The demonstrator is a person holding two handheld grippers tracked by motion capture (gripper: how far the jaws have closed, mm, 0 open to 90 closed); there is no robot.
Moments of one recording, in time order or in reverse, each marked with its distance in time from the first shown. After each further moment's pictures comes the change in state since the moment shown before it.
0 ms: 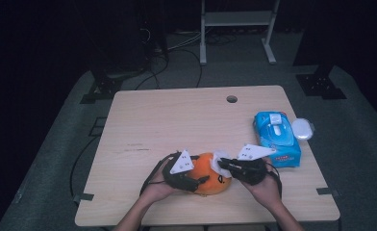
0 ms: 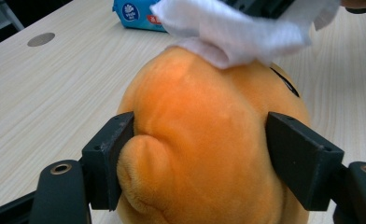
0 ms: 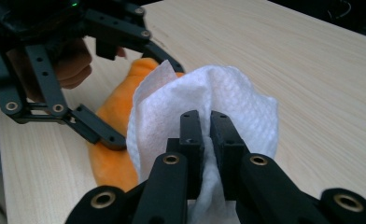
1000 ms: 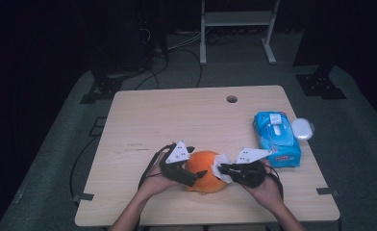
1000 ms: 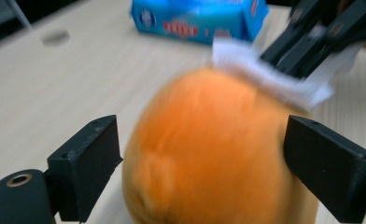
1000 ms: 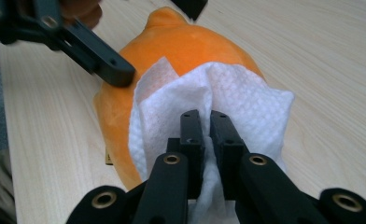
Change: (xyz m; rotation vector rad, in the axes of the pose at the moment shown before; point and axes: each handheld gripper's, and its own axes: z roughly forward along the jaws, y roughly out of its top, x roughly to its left) left arm 0.020 0.005 -0.002 0.002 -0.019 -0.096; right arm -0.003 -0.013 0.005 0.074 0.046 -0.007
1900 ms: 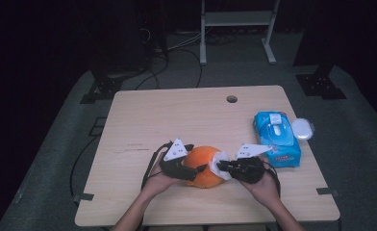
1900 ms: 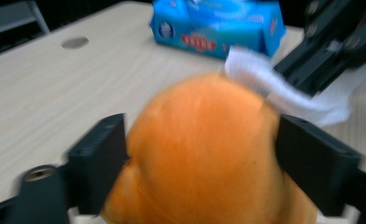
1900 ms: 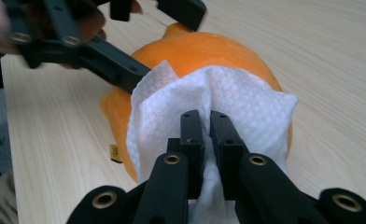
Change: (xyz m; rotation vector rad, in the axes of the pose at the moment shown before) left arm 0.007 -0.006 0.004 -0.072 0.049 -0.033; right arm -0.007 0.005 0.005 -0.020 0.015 0.072
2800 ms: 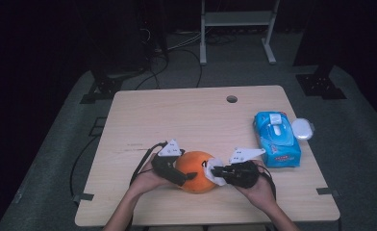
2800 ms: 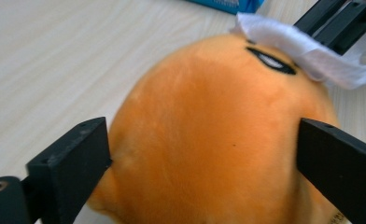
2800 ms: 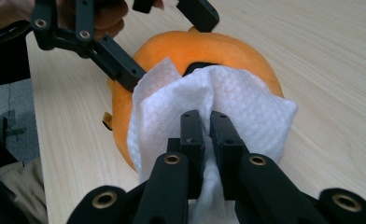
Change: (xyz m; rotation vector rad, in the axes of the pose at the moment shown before) left arm 0.017 -0.010 -0.012 0.160 -0.105 -0.054; right arm 0.015 0.000 0.009 0.021 0.067 -0.015
